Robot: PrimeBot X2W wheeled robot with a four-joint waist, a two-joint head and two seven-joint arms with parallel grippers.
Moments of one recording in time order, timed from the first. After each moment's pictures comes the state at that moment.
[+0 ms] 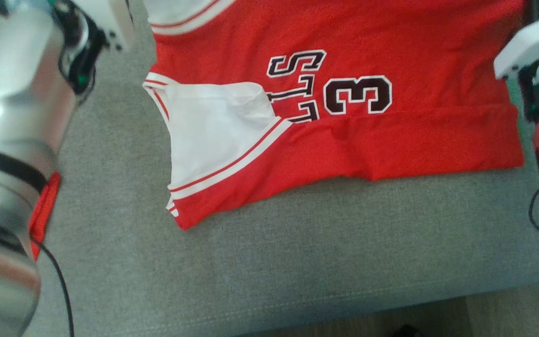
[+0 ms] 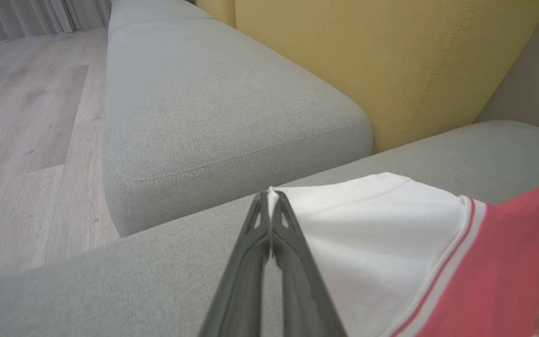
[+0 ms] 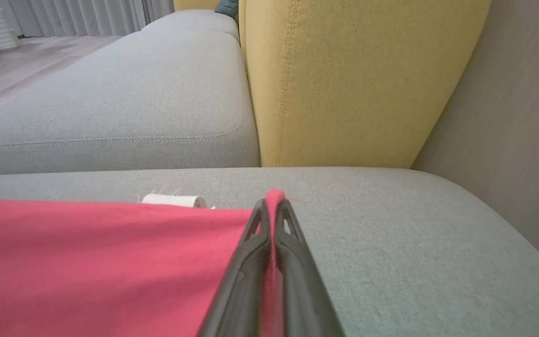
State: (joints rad) left arm -1.30 0.27 -0.95 1.05 -0.81 -0.12 -0.22; right arm -1.08 -0.27 0.10 1.13 0.17 0.13 -0.24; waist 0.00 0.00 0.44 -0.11
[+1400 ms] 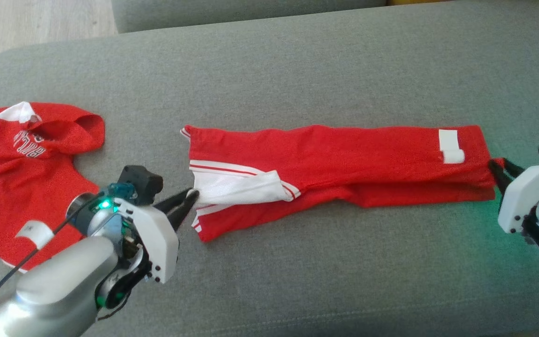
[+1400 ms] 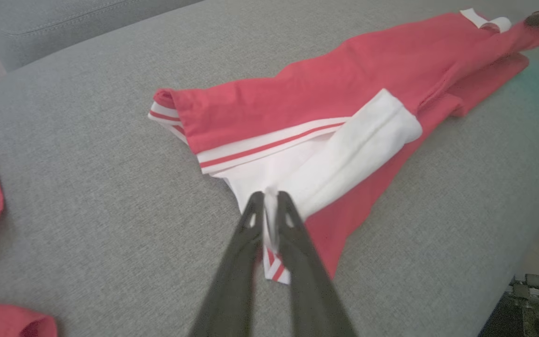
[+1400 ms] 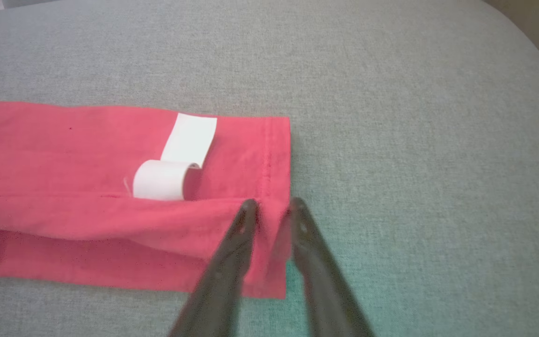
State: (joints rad) left arm -0.64 0.60 -1.18 0.27 -0.91 0.07 -0.01; right arm -0.46 -0.48 0.32 0.67 0.54 0.13 0.28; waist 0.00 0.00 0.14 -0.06
